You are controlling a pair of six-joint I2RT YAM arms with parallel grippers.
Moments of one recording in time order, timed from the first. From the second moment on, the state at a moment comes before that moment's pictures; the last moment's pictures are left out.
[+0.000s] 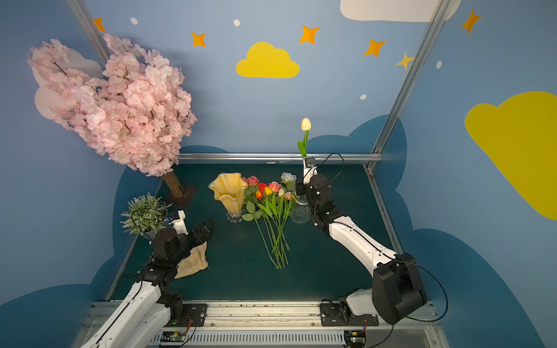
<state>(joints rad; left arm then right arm) -0.15 0.67 0.28 0.02 0.15 -0.66 0.51 1.38 0.94 0.28 0.27 0.02</state>
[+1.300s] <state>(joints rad) -0.15 0.67 0.26 0.04 0.18 -0.71 0.51 0.64 0.55 -0.30 0.02 0.27</state>
